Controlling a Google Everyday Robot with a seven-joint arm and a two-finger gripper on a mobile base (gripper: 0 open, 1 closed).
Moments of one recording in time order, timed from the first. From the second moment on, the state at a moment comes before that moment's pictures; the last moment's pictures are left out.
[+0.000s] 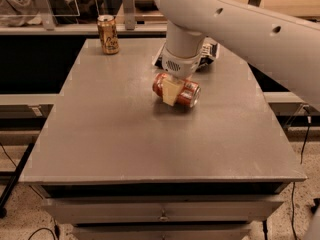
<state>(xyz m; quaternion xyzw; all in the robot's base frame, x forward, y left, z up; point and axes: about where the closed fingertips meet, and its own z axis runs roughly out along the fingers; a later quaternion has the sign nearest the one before) 0.589 -0.065 0.845 -0.47 0.88 -0.02 0.08</state>
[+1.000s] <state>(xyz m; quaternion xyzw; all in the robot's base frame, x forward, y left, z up) 0.600 -0.078 0.913 -0.51 0.83 0.07 0.23</state>
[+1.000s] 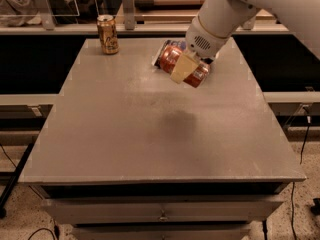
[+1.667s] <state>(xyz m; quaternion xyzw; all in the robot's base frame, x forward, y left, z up) 0.590 -0.074 0.910 -0.49 0.77 0.23 0.33</state>
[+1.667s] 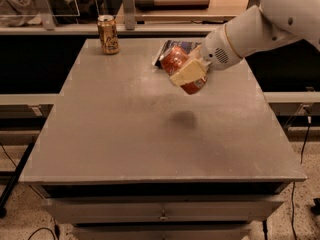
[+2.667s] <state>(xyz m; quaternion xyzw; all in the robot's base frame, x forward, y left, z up) 0.576 -0.053 0.917 -0.49 0.67 0.37 0.42</state>
